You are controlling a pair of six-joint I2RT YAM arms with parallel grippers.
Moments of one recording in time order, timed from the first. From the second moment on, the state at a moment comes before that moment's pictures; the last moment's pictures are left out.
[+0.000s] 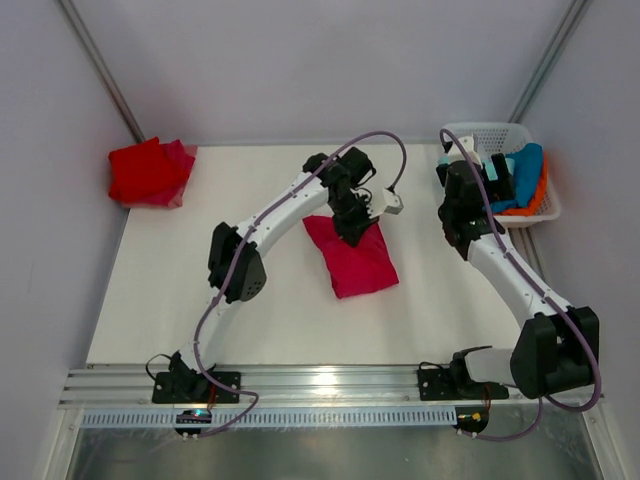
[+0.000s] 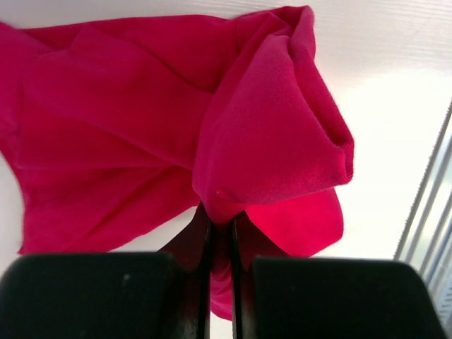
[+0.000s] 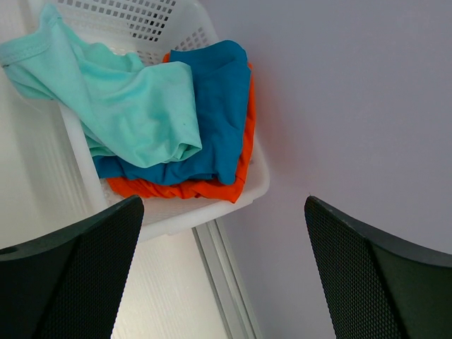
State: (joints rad) left arm -0.77 2.31 2.33 -1.29 0.47 0.61; right arm 0.20 1.29 0.98 0.07 0.81 -0.49
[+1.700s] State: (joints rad) left arm -0.57 2.43 2.29 -0.61 0.05 0.59; right arm 0.19 1.44 0.95 -0.05 0.67 -0.43
